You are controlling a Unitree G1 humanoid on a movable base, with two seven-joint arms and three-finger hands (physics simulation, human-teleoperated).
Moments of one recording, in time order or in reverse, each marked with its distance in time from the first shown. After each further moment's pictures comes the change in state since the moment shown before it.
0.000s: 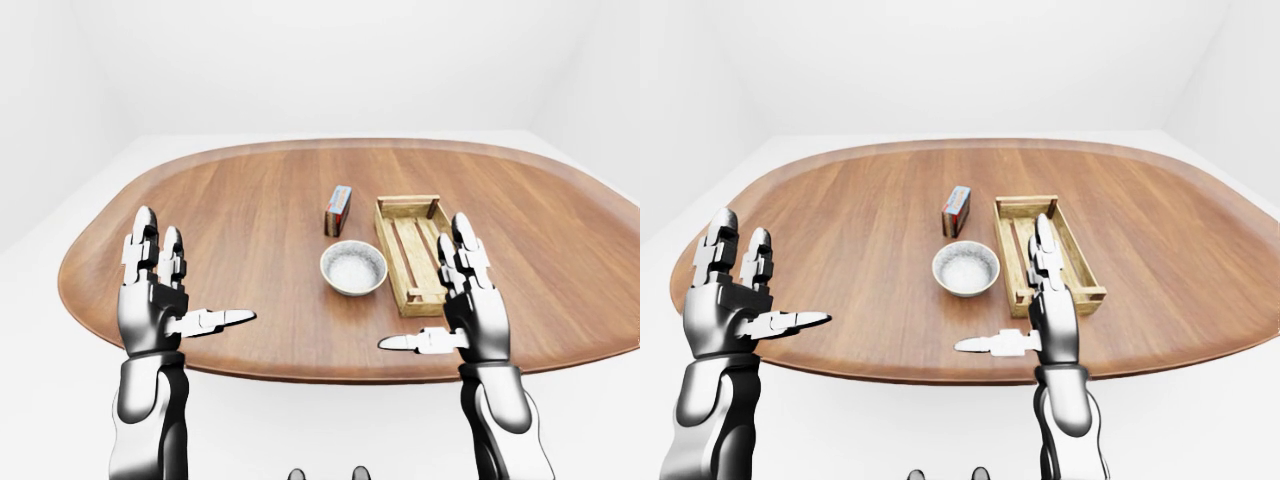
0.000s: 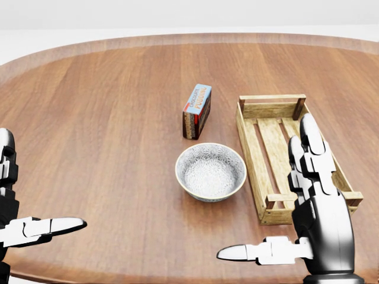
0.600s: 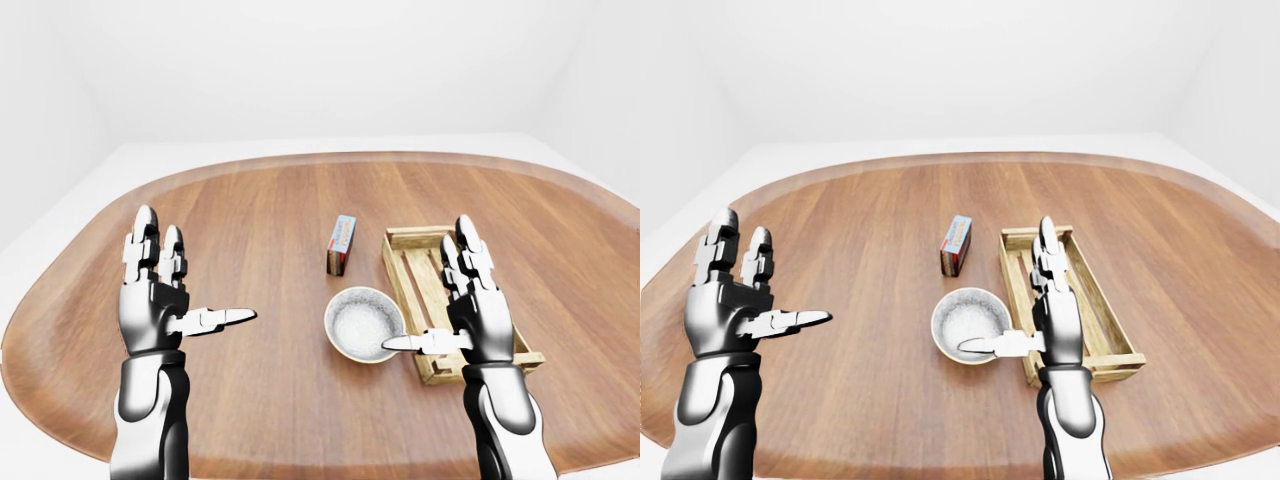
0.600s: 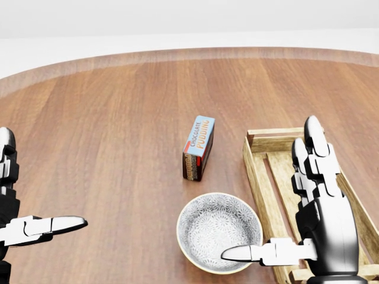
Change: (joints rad) left arm -0.006 -0.001 -0.002 0.002 0.002 0.000 0.001; right arm 0.007 0.002 -0.022 0.002 0.018 0.000 0.009
